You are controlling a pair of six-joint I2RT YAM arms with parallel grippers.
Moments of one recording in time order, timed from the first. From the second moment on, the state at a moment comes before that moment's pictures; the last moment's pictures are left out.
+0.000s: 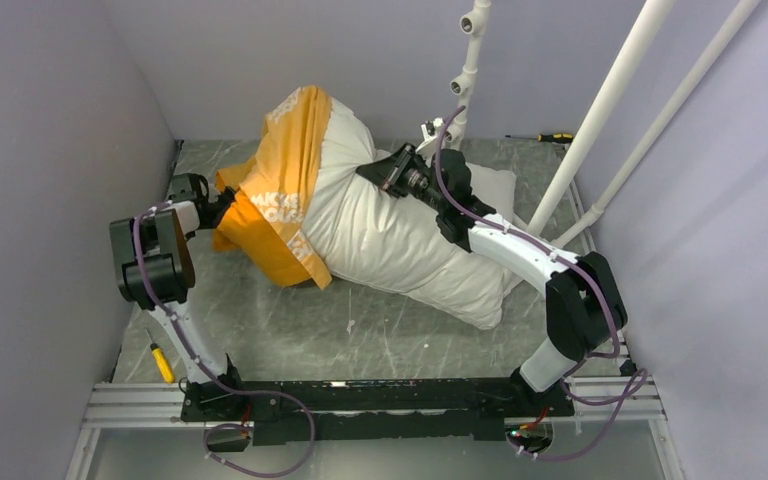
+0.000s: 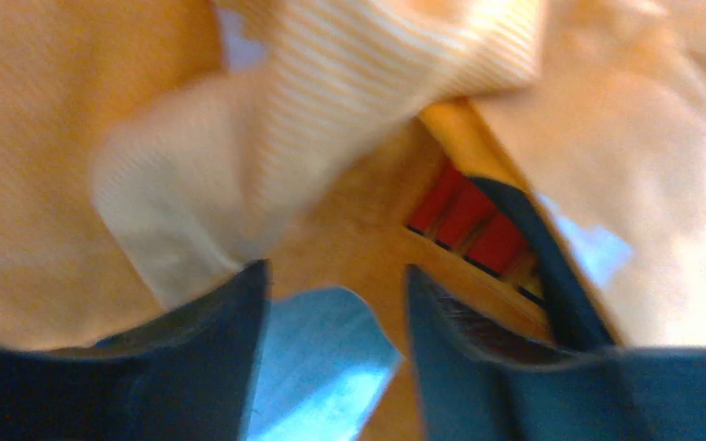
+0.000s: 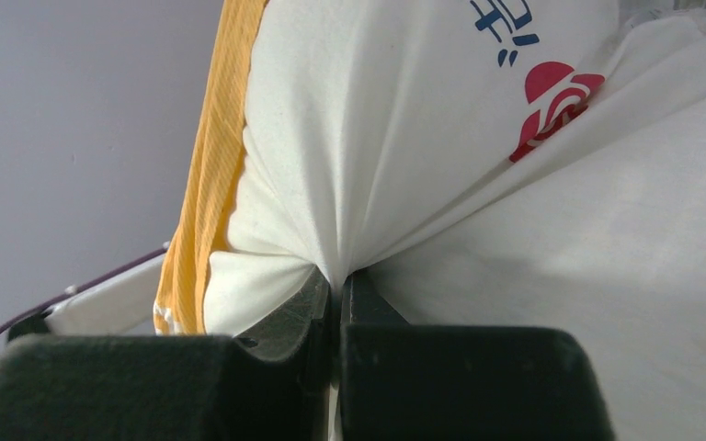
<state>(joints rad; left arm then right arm) 0.27 1.92 1.17 -0.23 0.70 -0.73 0.57 1.61 1.16 0.41 -0.26 0.96</state>
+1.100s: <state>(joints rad) 0.38 1.47 1.46 -0.51 0.71 -0.59 0.53 1.51 1.16 0.29 -0.30 0.91</state>
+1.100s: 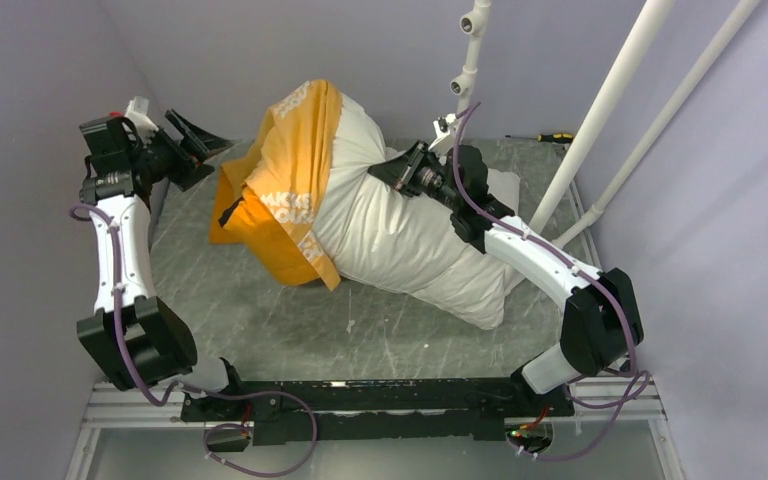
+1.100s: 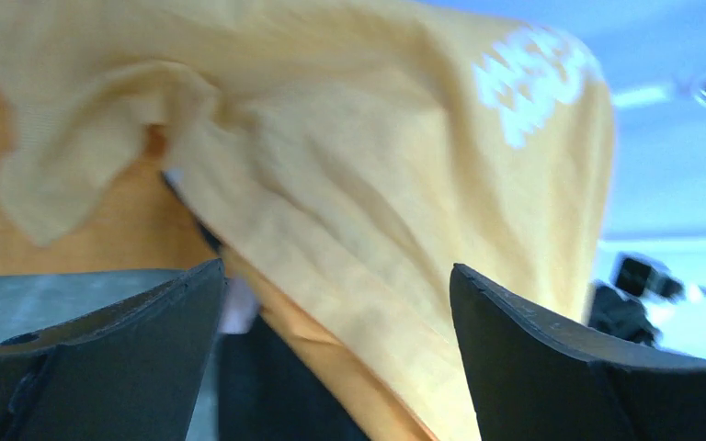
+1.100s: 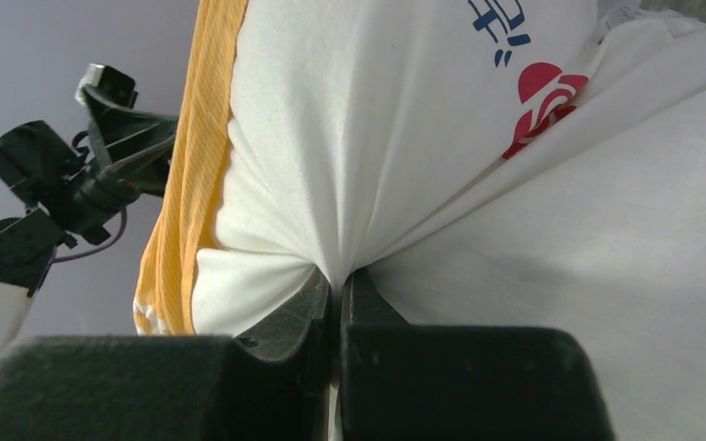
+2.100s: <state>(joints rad) 0.14 1.00 1.55 -0.88 0.37 -0.54 0.51 1.50 1.15 0.32 -0.30 0.98</state>
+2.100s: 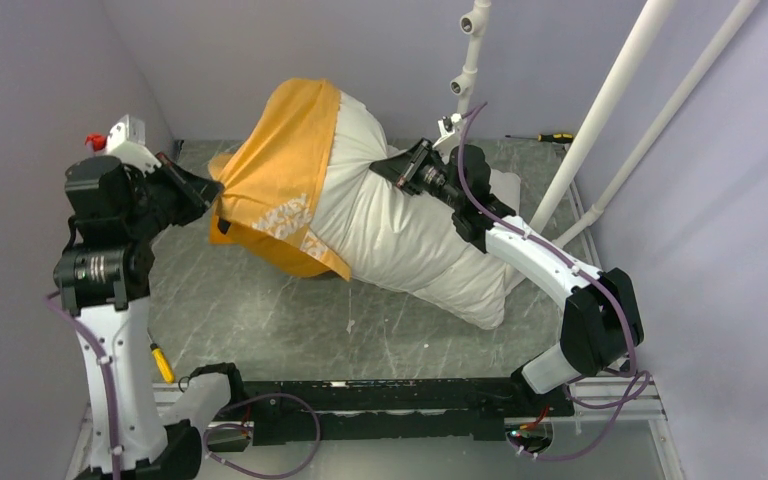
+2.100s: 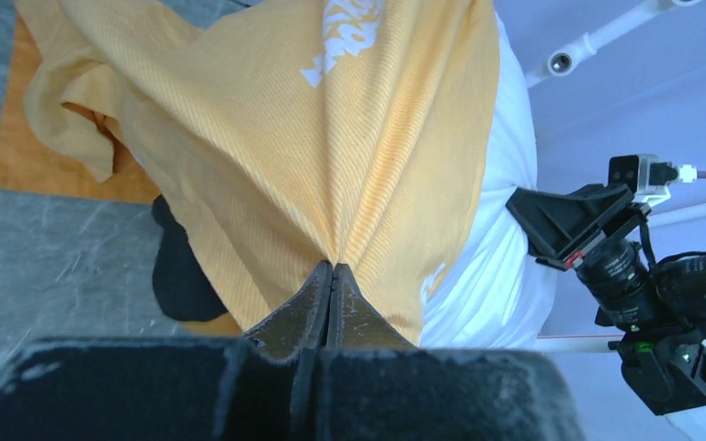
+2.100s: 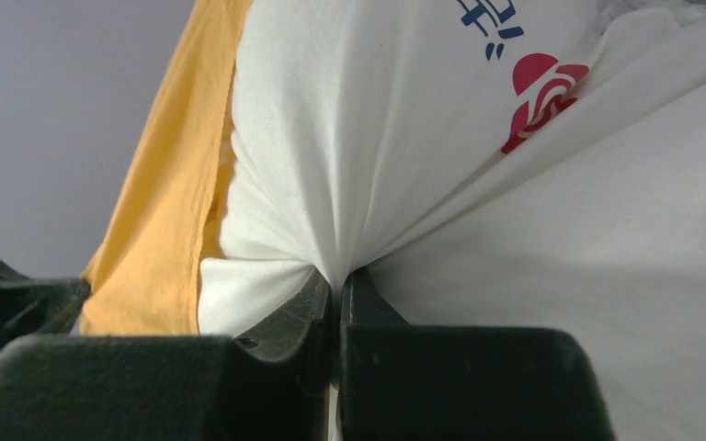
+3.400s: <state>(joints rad) 0.13 1.18 1.76 -1.05 0.41 -0.40 0.50 1.55 1.15 0.39 -0.32 1.06</state>
